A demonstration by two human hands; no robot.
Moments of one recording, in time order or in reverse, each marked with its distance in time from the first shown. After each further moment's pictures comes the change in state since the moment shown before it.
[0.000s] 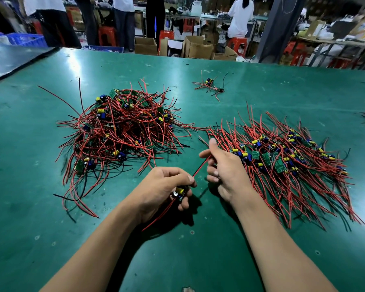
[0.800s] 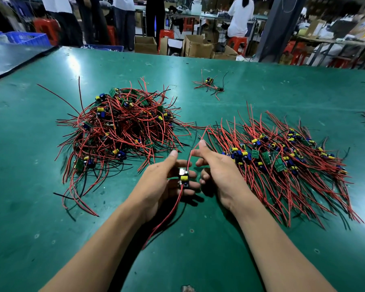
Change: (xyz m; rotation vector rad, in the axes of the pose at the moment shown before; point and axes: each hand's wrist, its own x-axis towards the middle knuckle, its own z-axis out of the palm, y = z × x) left_hand 0.011 -0.002 0.008 -0.263 0.176 0.007; right_hand -0.008 0.008 0.000 -0.200 -0.060 -0.001
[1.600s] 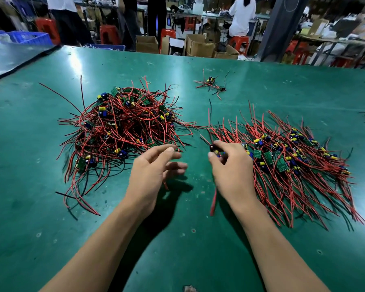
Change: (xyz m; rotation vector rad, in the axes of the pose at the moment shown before) left_hand 0.000 0.009 -0.005 -0.025 0.214 0.270; right_hand -0.006 -0.004 -0.012 -0.739 0.378 -0.520
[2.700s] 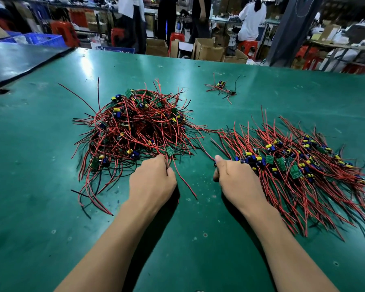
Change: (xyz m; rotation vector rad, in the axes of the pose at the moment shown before) left_hand 0.025 -0.013 -0.034 1.452 0.205 0.308; right_hand 0.003 0.016 0.011 -0.339 -0.288 0.007
